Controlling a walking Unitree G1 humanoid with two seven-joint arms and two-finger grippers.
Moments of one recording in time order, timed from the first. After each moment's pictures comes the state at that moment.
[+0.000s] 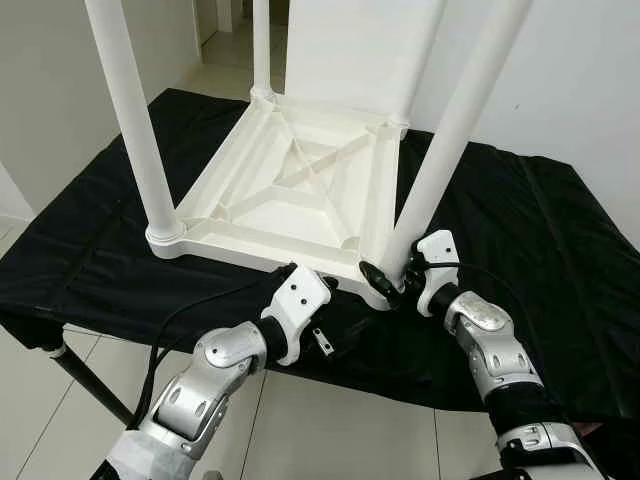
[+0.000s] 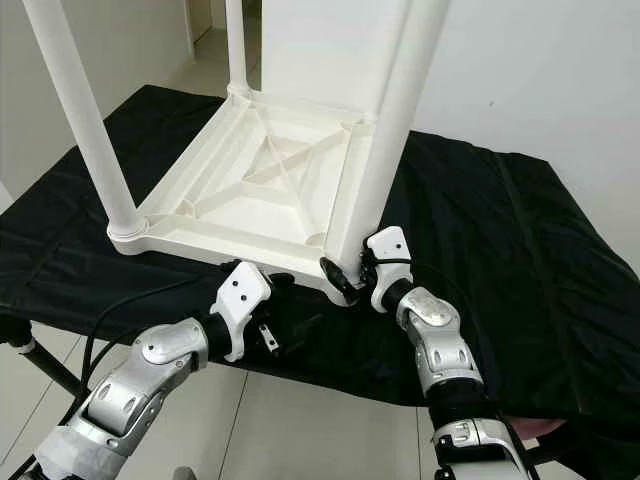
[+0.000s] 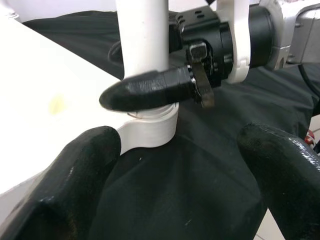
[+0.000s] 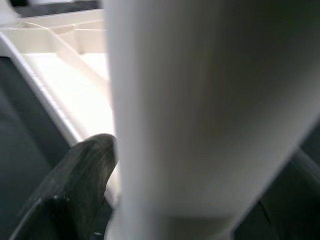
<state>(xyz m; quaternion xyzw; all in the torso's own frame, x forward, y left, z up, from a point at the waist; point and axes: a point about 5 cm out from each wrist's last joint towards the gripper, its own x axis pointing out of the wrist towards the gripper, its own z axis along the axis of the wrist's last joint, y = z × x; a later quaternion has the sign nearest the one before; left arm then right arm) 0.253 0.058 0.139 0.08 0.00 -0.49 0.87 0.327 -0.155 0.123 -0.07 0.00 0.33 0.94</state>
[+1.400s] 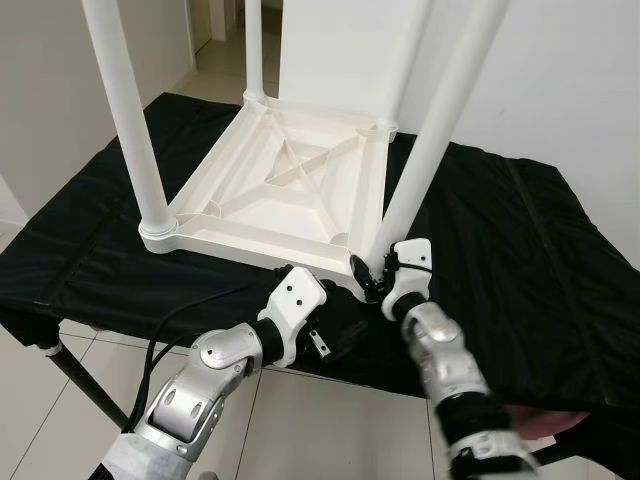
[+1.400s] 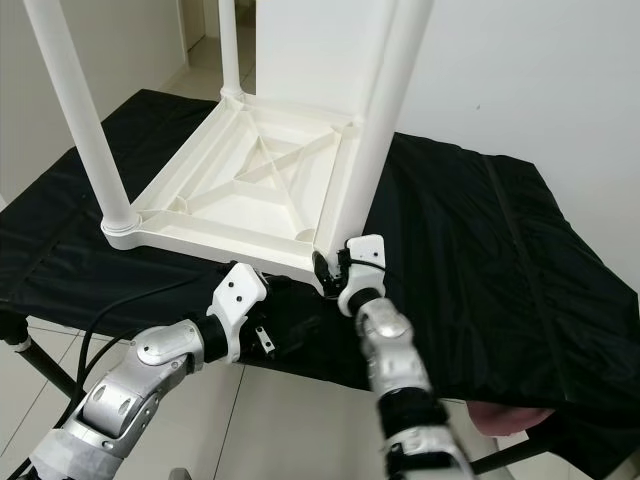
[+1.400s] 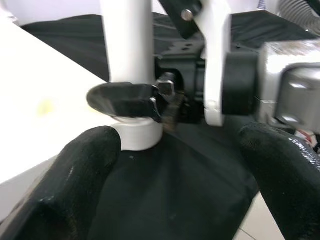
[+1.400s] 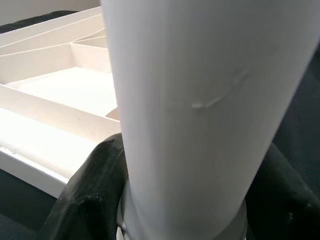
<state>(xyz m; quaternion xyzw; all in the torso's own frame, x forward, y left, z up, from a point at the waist) 0.255 0.064 0.141 0.07 0.00 -0.48 0.88 0.323 -0.115 0.107 0.03 0.00 0.10 0.99</state>
